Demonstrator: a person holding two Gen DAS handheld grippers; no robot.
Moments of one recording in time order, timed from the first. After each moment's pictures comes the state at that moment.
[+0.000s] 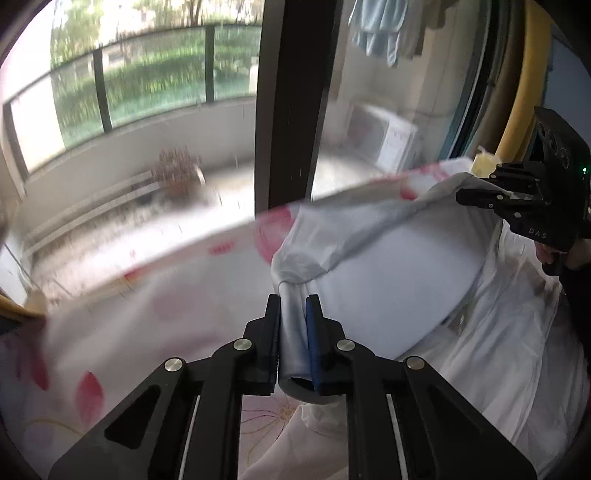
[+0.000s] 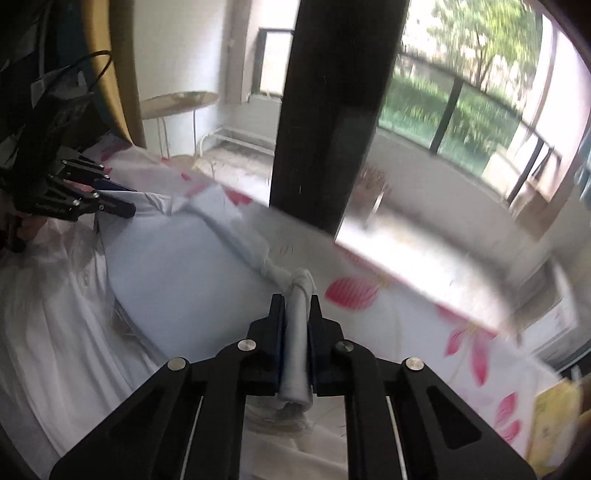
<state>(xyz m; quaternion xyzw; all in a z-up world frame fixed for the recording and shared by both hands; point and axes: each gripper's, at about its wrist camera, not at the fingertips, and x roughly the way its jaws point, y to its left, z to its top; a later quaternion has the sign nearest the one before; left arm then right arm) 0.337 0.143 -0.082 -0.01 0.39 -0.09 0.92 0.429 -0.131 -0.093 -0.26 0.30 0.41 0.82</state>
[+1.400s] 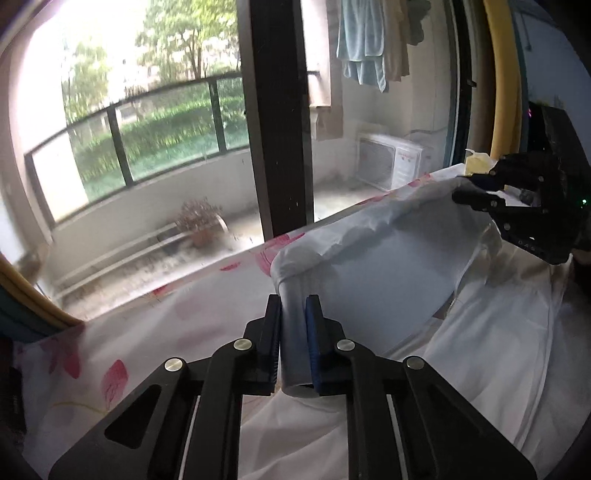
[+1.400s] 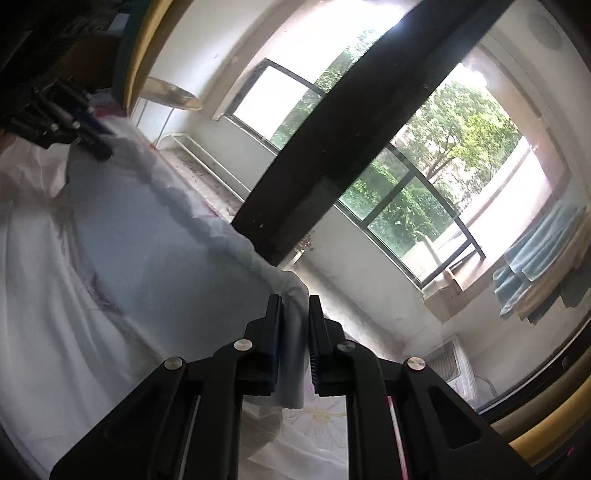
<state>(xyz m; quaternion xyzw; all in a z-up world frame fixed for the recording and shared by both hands) 0.285 0.112 -0.071 0.06 0.31 -0.06 0.95 0.367 -0.126 -0.104 -0.39 0.14 0.32 0.85</state>
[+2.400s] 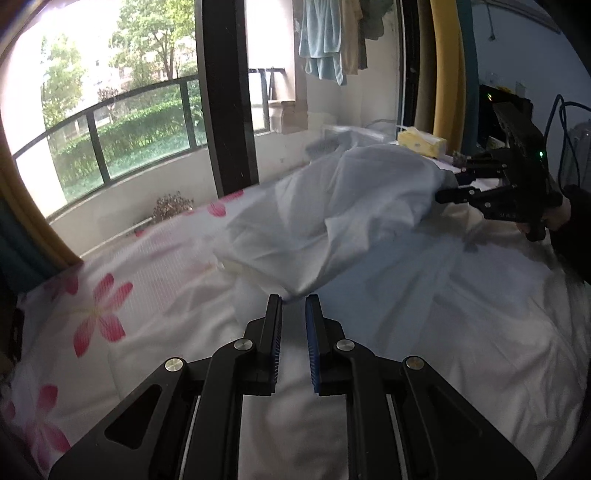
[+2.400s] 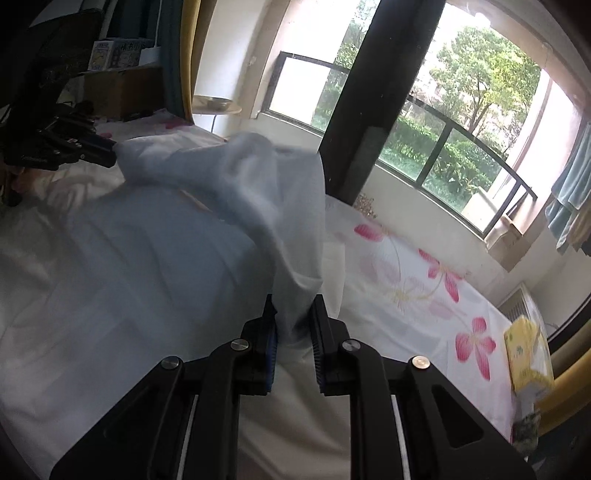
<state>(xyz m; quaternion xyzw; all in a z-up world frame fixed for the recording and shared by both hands) 0.164 0.085 -0.073 0.06 0.33 -0.12 0.94 0.302 -0.201 -0.096 -0.30 0.25 0.40 0.83</state>
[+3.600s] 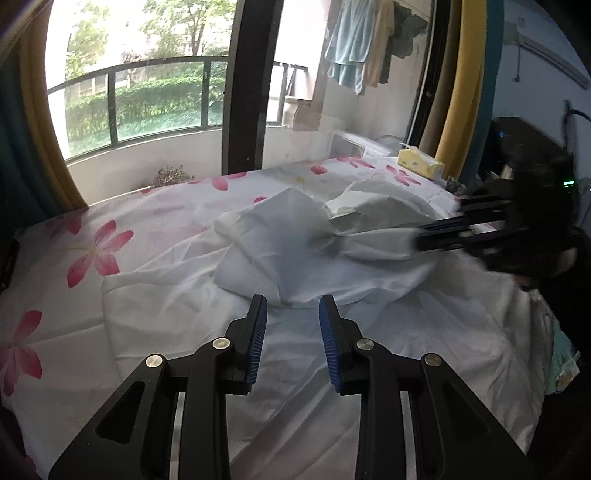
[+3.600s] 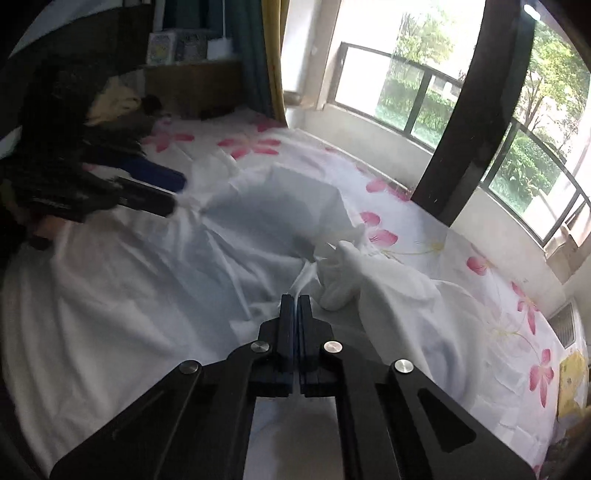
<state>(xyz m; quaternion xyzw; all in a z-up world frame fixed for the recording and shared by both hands) 0.126 0.093 -0.072 -0.04 0.34 -0.11 0.93 0.225 -0.139 -0.077 -0.28 0.29 0.51 0.76</state>
